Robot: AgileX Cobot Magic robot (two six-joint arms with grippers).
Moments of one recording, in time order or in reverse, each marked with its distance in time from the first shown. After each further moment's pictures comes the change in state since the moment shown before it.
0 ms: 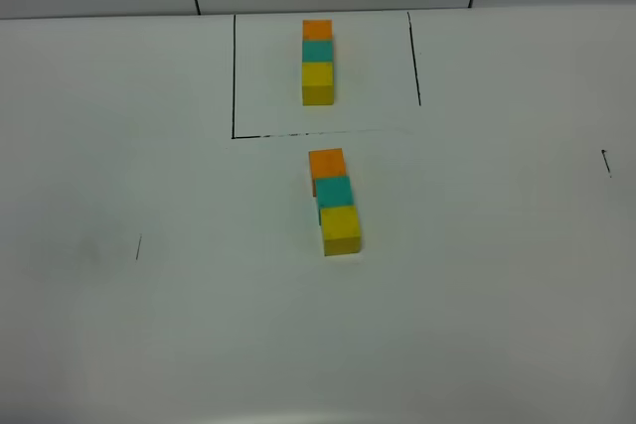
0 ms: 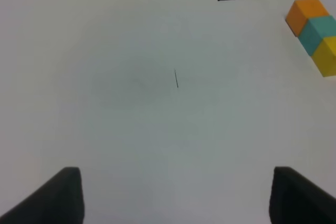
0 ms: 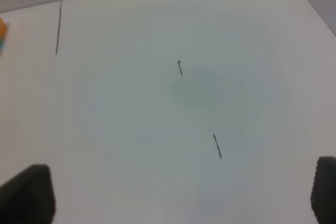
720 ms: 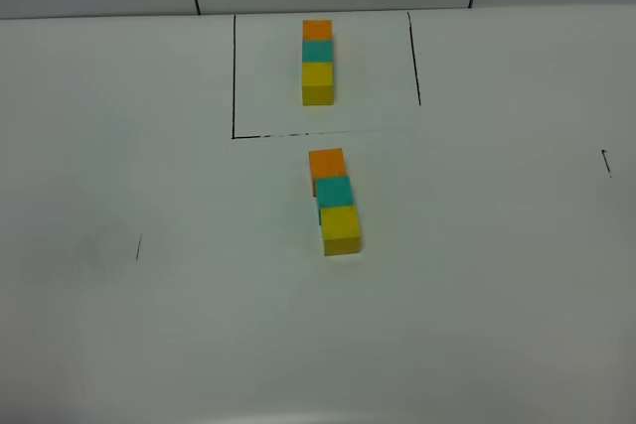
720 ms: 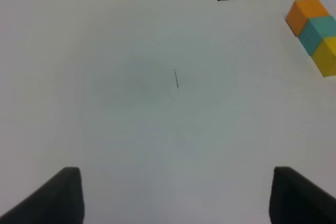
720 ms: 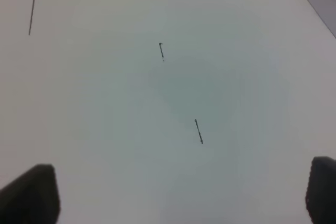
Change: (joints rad) left arm 0.000 0.000 0.000 0.000 0.000 0.000; right arm 0.000 -0.003 0.059 -0.045 -0.003 -0.003
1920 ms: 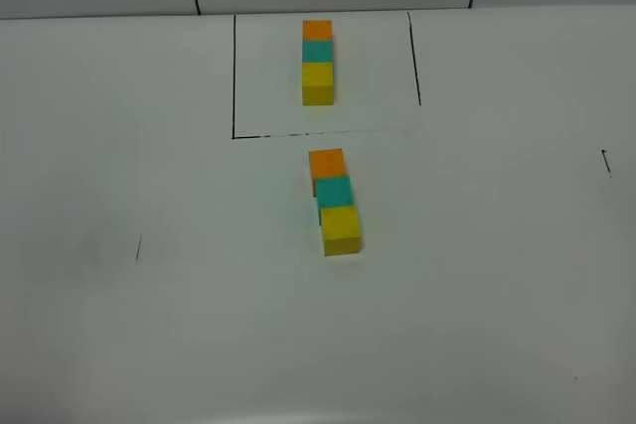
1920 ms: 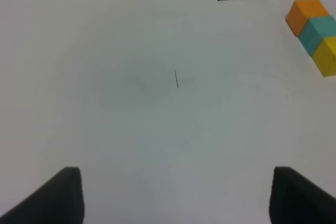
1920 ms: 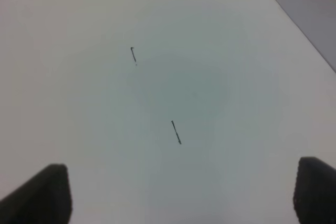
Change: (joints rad) left arm 0.000 0.000 0.000 0.000 0.000 0.000; right arm -0.104 0.000 0.000 0.001 0.001 -0.006
